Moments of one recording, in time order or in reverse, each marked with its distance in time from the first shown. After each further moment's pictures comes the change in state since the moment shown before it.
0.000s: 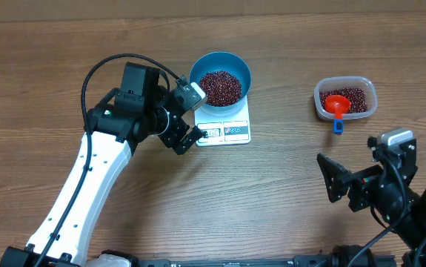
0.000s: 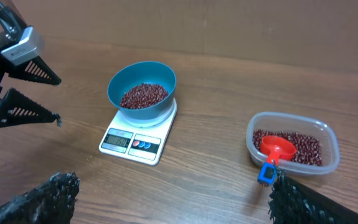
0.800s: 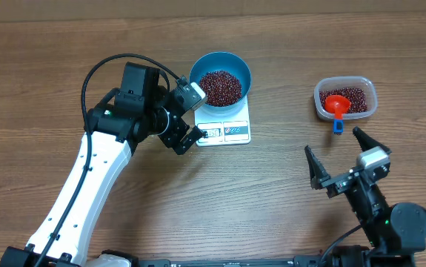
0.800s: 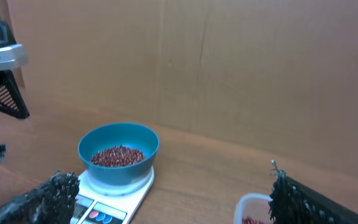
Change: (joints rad) left arm 0.000 0.000 0.000 0.000 0.000 0.000; right arm 0.032 -0.354 -0.714 0.857 0.010 0.019
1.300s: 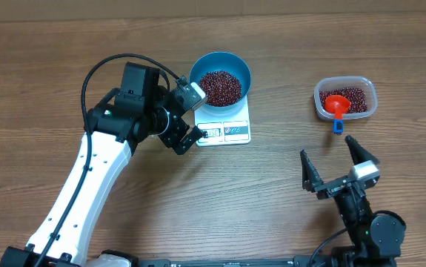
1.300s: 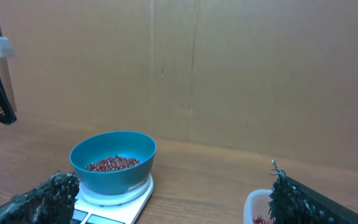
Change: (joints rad) left arm 0.000 0.000 0.000 0.000 0.000 0.000; right arm 0.061 -0.172 -0.294 0.235 0.112 0.100
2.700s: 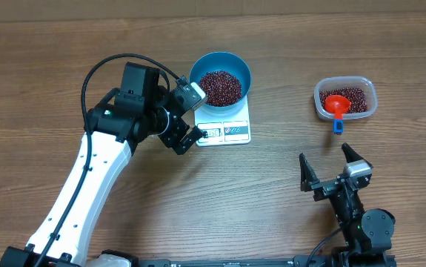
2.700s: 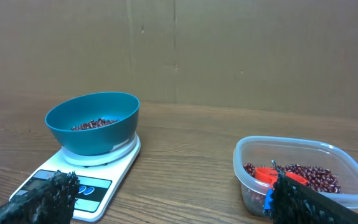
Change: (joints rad) left arm 0.000 0.000 0.000 0.000 0.000 0.000; right arm 0.003 -0.058 -0.073 -0.122 0.071 0.003
